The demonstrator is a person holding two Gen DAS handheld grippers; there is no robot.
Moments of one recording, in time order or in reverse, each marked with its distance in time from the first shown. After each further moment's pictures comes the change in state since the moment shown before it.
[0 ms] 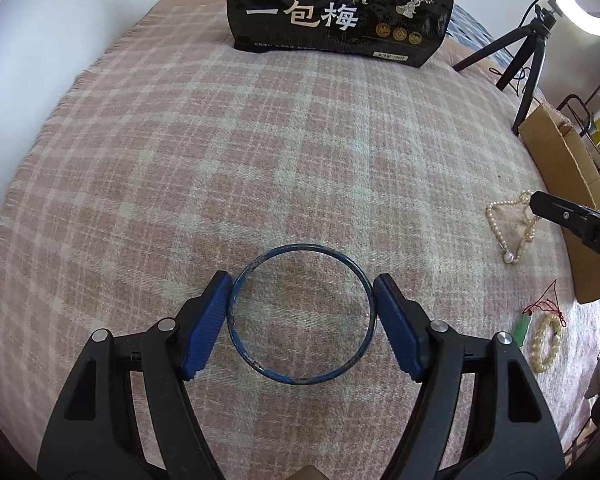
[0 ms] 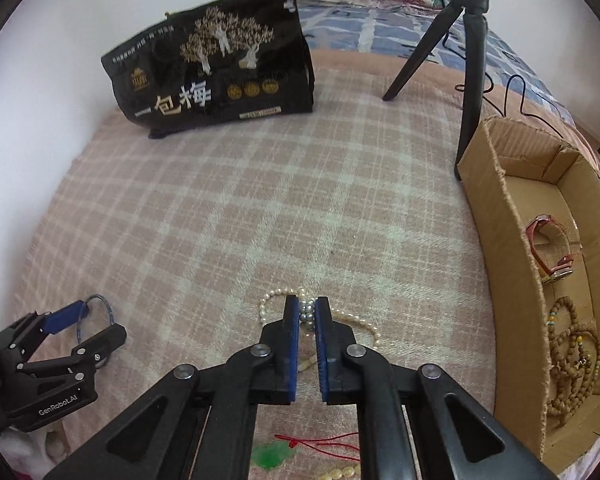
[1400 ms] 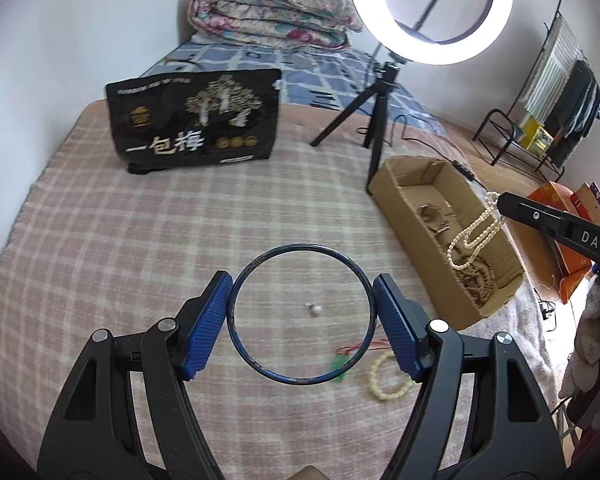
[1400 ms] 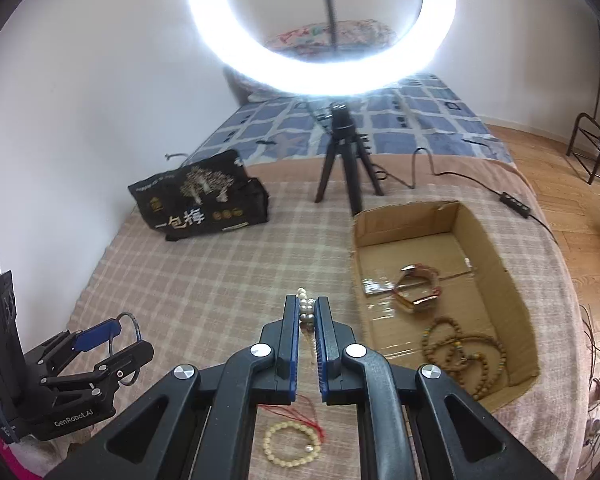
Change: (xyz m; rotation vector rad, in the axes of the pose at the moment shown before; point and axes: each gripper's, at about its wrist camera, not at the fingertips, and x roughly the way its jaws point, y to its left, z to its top) left arm -0.110 -0.125 0.013 0.145 -0.220 -0.207; right arm -0.154 -0.084 -0.015 0.118 -0.277 0.002
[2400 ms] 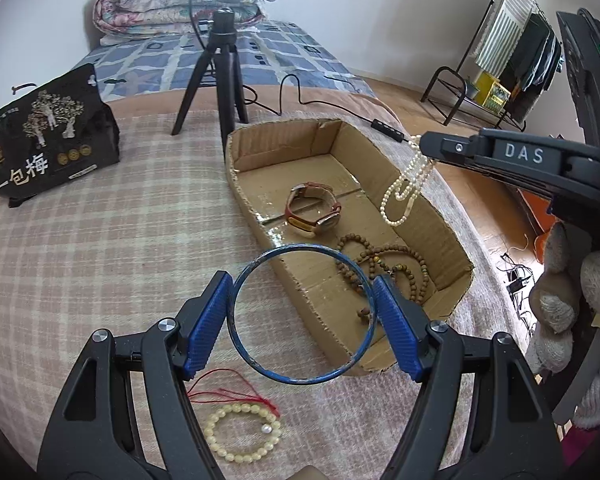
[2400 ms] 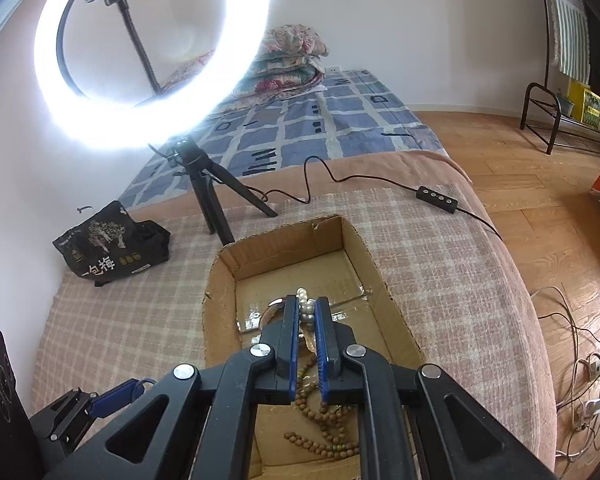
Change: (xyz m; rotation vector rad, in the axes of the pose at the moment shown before) left arm 0.086 -0.150 0.005 0.138 0.081 -0.130; right arm 0.021 -0.127 0.024 0.131 -0.020 -0.104
